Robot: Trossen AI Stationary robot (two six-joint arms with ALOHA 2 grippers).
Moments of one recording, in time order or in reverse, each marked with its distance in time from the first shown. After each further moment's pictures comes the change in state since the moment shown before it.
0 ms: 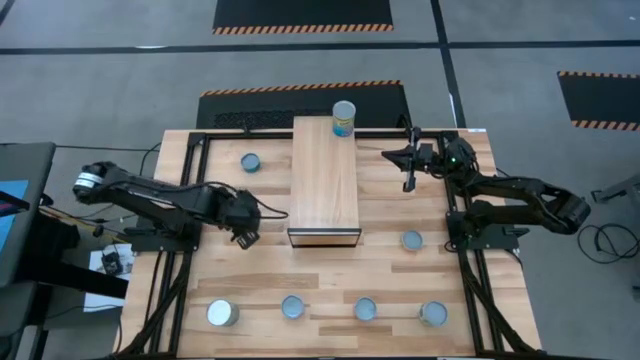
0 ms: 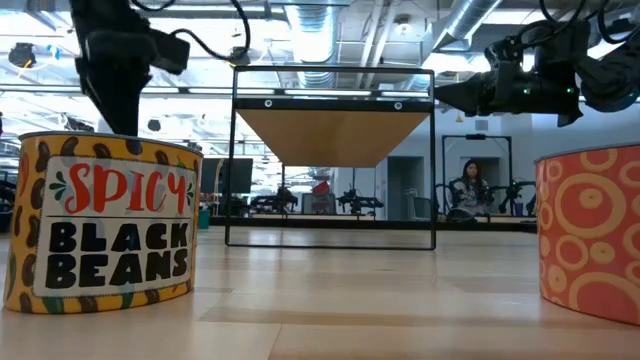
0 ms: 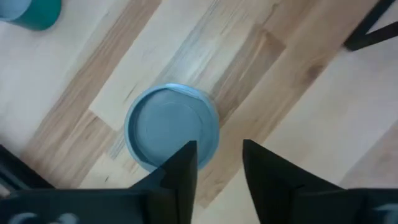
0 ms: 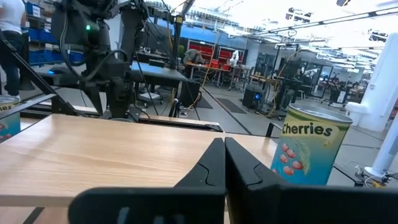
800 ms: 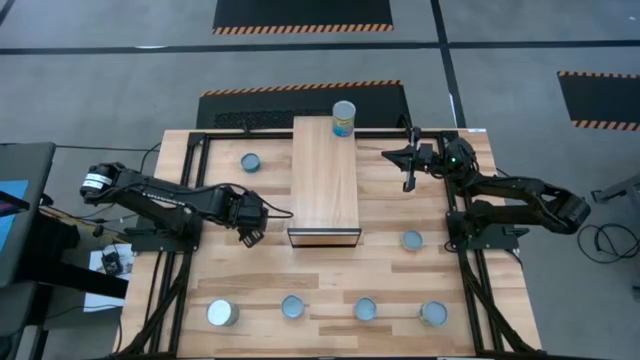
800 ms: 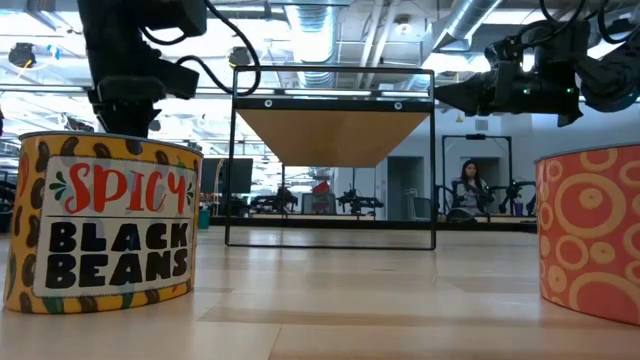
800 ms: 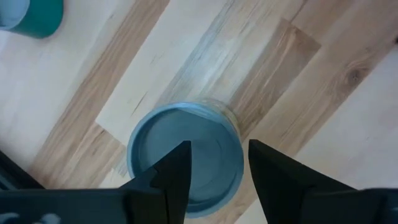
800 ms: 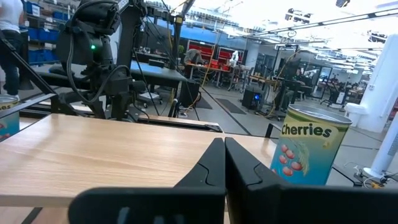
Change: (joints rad) left arm 0.052 0.066 -0.062 0.088 -0.027 0.078; right arm 0.000 0.000 0.000 0.001 0.002 -0.003
